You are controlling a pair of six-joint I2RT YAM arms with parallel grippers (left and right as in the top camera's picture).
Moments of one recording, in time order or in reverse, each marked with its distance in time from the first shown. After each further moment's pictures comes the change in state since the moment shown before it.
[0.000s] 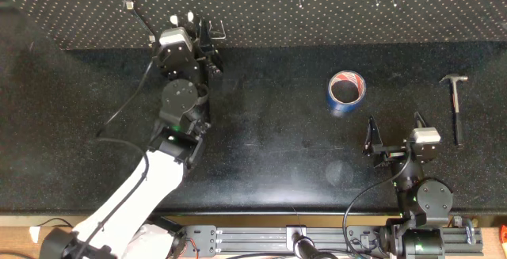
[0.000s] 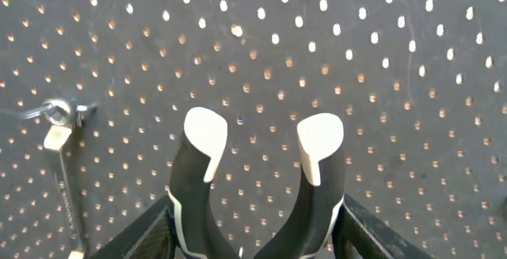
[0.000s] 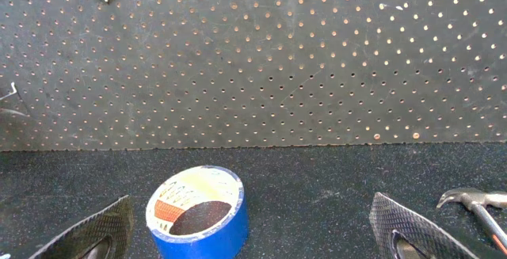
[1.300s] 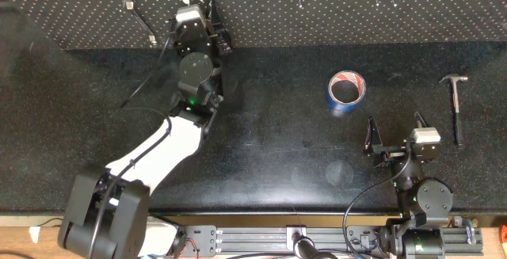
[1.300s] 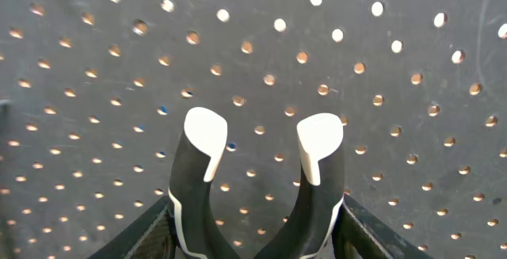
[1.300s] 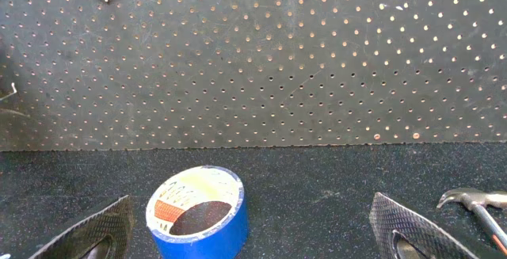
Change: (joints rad) left arm 0.024 0.316 0.147 0.168 0.002 0.032; right arm 0.000 0.000 0.000 0.000 0.000 0.000
